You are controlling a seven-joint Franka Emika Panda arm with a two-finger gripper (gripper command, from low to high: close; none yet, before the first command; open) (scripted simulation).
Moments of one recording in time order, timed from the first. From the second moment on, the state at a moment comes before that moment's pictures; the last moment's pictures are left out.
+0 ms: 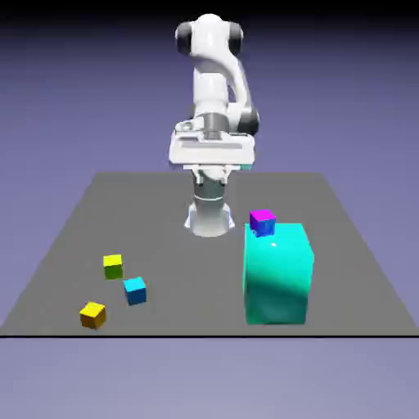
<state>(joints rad) 0.01 -0.53 -0.02 -2.78 0.01 3.01 0.73</state>
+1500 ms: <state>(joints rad) -0.08 0.47 -0.36 -1.99 0.28 2.29 0.42</state>
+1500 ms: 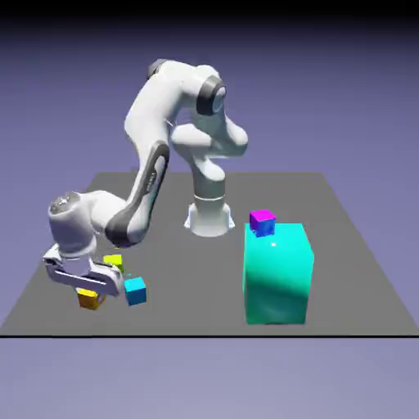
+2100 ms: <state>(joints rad) 0.18 -0.18 0.02 -2.25 0.05 1.95 0.52</state>
